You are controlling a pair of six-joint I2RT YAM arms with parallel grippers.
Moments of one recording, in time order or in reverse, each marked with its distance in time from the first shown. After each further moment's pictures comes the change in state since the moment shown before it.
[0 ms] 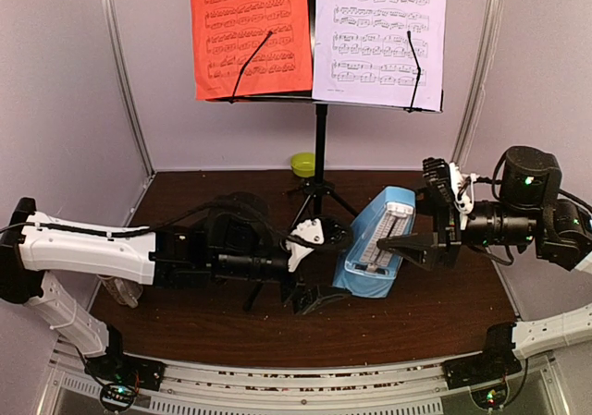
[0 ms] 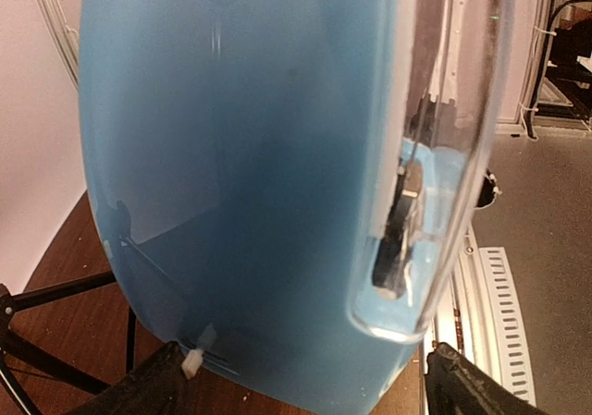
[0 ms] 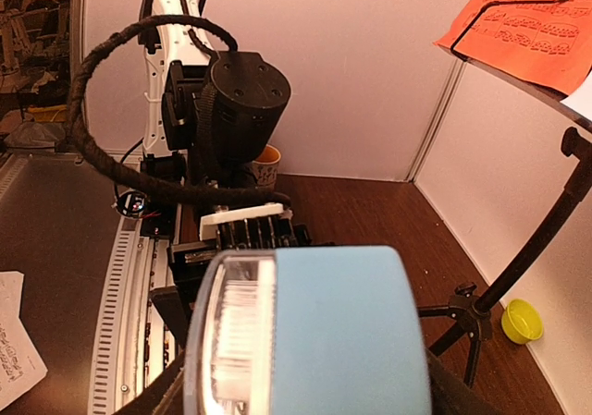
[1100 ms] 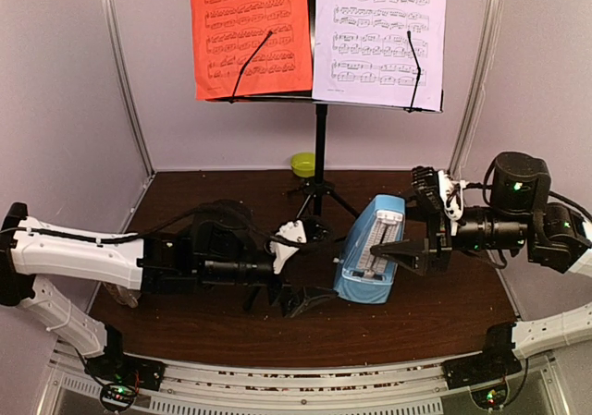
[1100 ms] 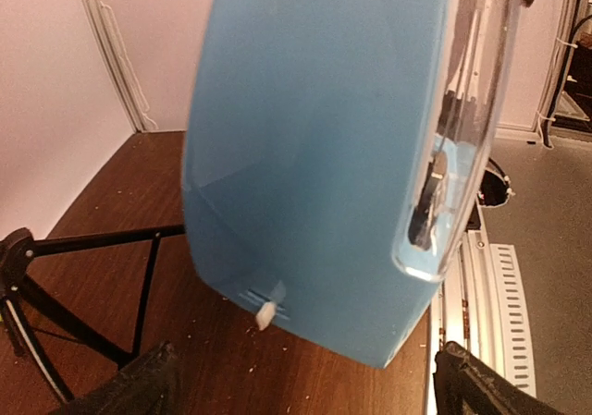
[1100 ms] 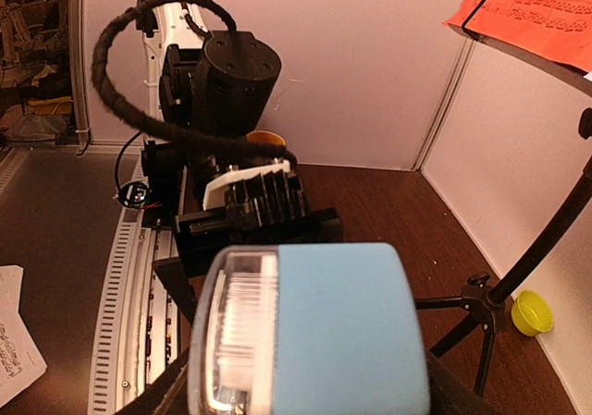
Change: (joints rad) left arm 0.015 -0.079 -0.108 0.037 -0.057 -0.045; right arm 0.001 0.016 -0.036 0.026 0.000 0.008
